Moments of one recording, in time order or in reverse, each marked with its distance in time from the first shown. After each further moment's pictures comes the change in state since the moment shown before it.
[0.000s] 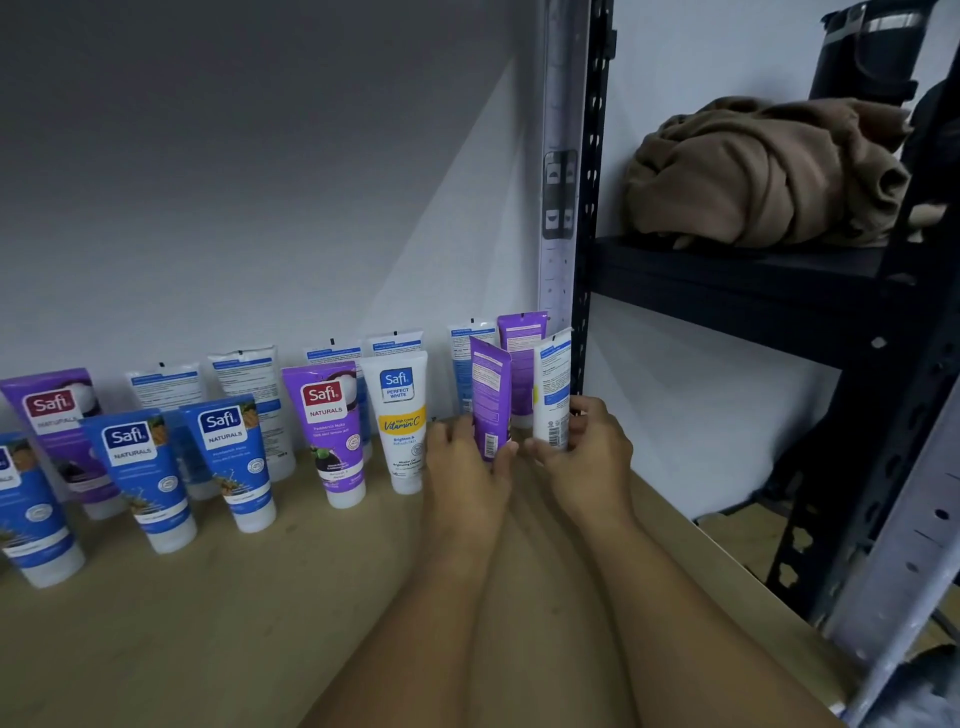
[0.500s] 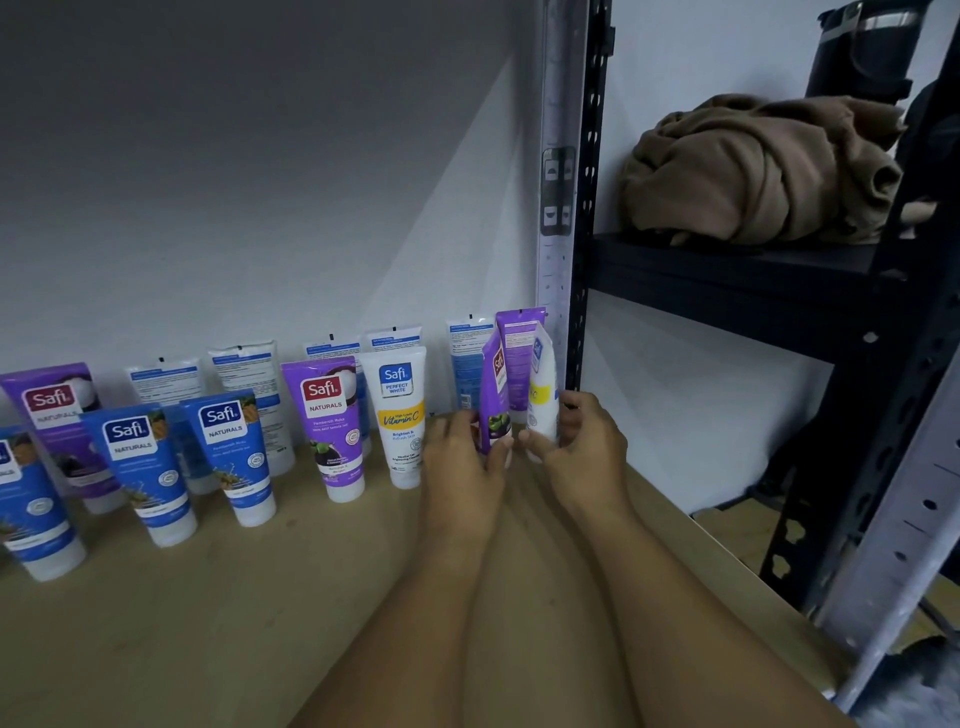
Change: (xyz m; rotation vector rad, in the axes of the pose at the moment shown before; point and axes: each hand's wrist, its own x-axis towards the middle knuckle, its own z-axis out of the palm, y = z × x) left_hand -0.001 -0.002 -0.003 -0.070 0.011 0.041; right_hand -0.002 0.000 -0.001 0.042 -0.035 -0.036
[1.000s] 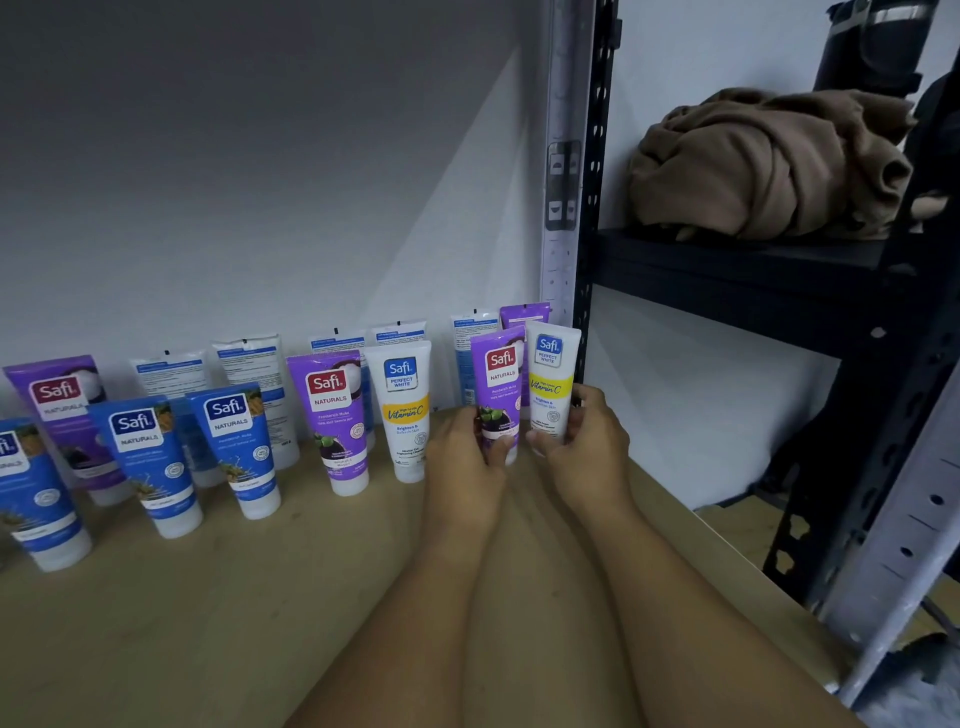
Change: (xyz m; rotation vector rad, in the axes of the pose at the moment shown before) left_hand 0.000 -0.006 0.001 -0.133 -0.026 0.003; right_hand 0.002 0.004 0.002 -0.062 0.008 0.001
